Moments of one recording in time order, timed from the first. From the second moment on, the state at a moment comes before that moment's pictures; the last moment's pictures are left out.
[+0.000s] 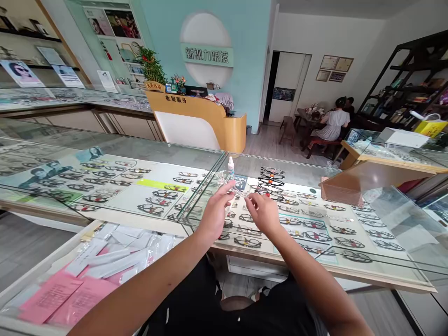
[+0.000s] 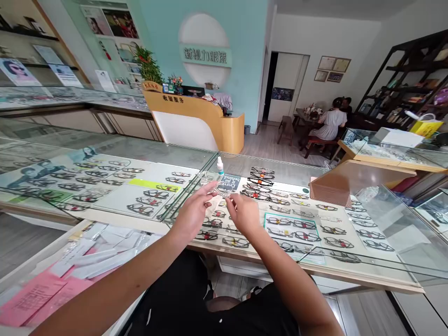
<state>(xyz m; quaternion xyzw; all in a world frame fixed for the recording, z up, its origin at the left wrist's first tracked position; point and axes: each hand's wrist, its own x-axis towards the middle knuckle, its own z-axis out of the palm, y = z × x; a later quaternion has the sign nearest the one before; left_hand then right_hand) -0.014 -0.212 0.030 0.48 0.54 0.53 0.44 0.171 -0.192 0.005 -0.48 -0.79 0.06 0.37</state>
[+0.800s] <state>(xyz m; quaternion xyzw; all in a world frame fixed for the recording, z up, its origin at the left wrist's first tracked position) -0.089 -0.204 0.046 0.79 0.45 0.41 0.11 0.252 -0.179 0.025 -0.39 -0.64 0.52 0.41</state>
